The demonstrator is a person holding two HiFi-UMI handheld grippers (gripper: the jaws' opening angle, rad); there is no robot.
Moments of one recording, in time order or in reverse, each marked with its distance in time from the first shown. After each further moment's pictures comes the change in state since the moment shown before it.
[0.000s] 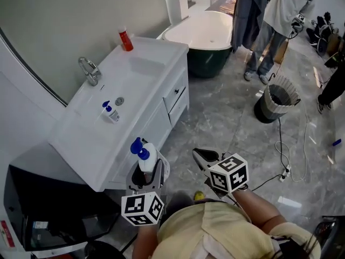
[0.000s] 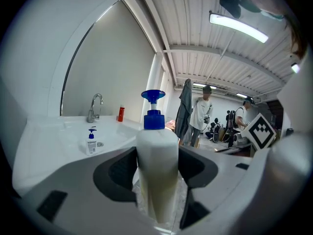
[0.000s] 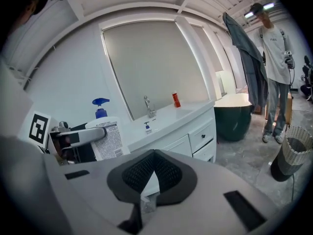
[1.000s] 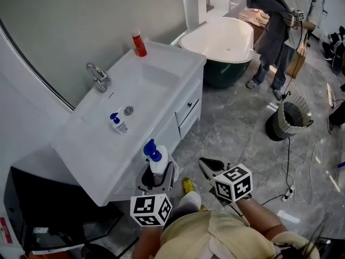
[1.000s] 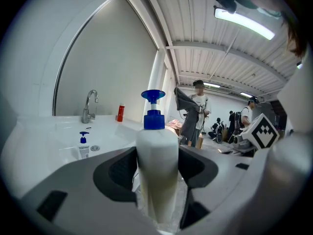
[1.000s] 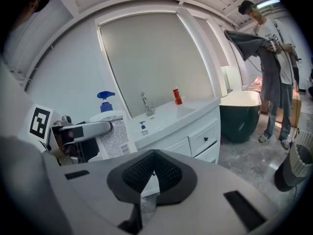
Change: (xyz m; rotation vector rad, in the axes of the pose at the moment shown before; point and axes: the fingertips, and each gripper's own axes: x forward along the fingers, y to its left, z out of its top) left arm 0.091 0.021 0.023 -0.015 0.020 0.025; right arm 0.065 -0.047 0.035 -0.016 0.065 0.046
